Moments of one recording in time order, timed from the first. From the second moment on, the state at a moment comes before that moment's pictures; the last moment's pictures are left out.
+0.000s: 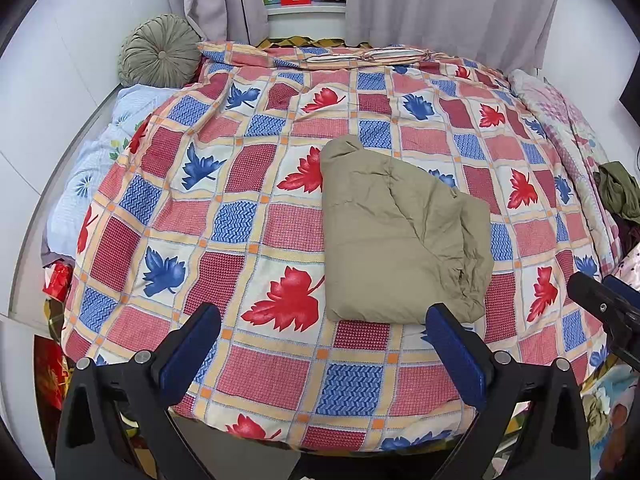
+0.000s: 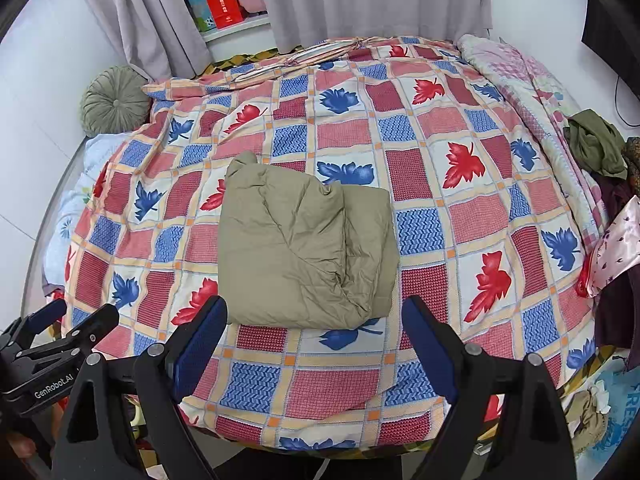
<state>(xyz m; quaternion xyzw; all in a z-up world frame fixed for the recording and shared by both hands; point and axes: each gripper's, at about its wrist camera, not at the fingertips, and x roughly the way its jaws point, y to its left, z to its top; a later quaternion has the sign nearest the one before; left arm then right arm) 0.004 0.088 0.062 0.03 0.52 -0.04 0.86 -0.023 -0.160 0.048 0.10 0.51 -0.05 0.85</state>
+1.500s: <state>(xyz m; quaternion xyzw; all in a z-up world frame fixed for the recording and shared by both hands) 0.001 0.099 0.066 0.03 0.50 -0.03 0.86 -0.024 -0.161 0.047 0.10 0.51 -0.05 0.85</state>
